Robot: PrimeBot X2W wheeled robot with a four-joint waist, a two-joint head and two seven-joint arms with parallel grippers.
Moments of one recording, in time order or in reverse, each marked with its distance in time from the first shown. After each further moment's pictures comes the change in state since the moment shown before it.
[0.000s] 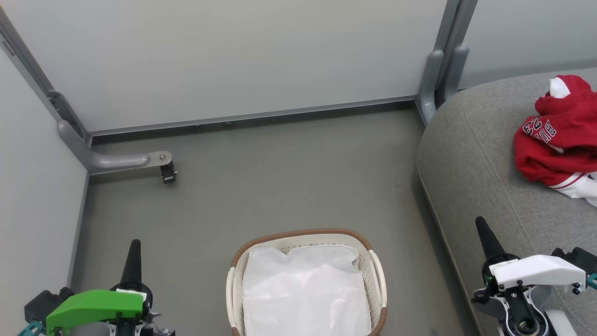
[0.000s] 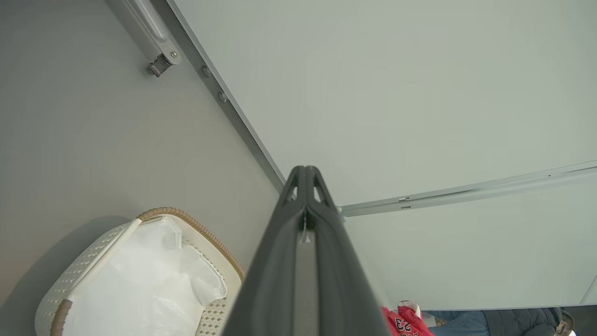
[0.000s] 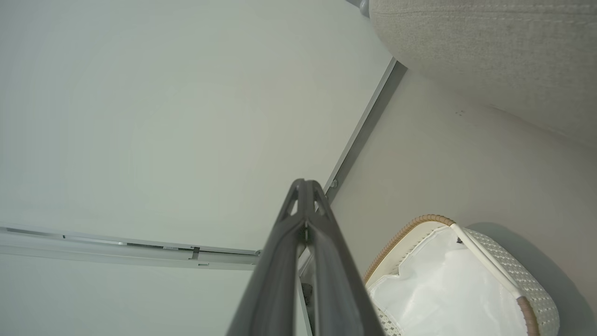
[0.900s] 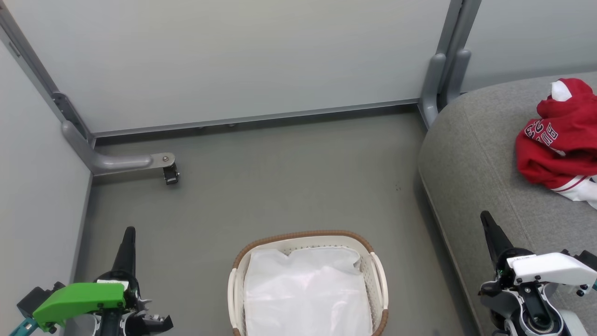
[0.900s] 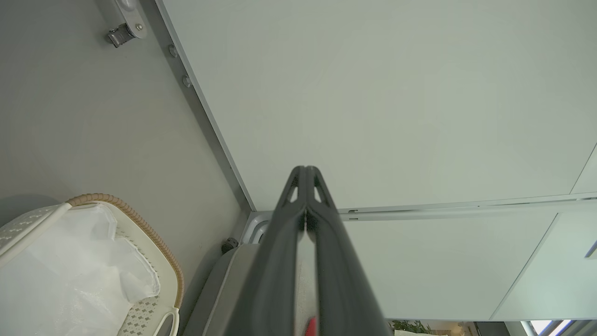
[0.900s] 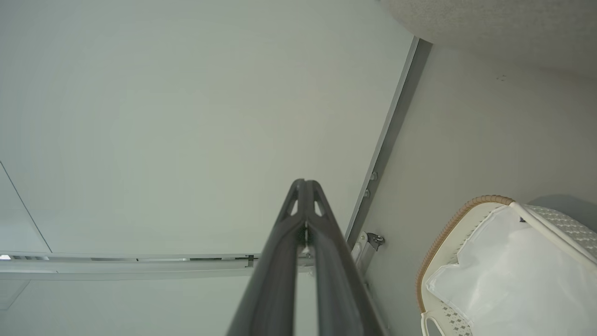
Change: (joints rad) left arm -0.028 0.001 0.029 -0.022 -0.214 -0.004 0.057; right arm 0.000 -0.001 -0.033 -0.031 0.214 0.000 0.058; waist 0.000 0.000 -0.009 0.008
